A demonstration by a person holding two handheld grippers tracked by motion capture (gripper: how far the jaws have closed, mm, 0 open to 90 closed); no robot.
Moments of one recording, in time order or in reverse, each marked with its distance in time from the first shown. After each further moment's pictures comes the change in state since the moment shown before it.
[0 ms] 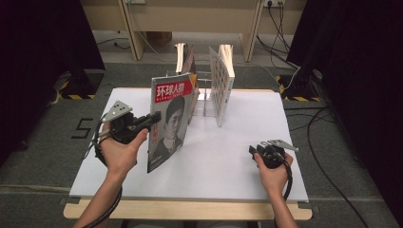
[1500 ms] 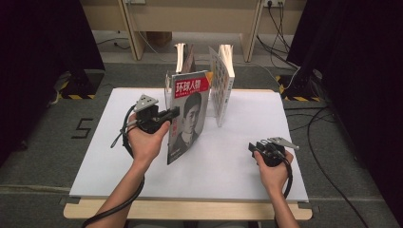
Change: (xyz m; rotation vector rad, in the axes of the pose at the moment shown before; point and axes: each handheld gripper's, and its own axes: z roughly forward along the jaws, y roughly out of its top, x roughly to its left) left arm -0.016 0.000 0.064 0.046 0.003 -0.017; right arm 0.002 0.007 -0.004 -0.017 0.013 -0.022
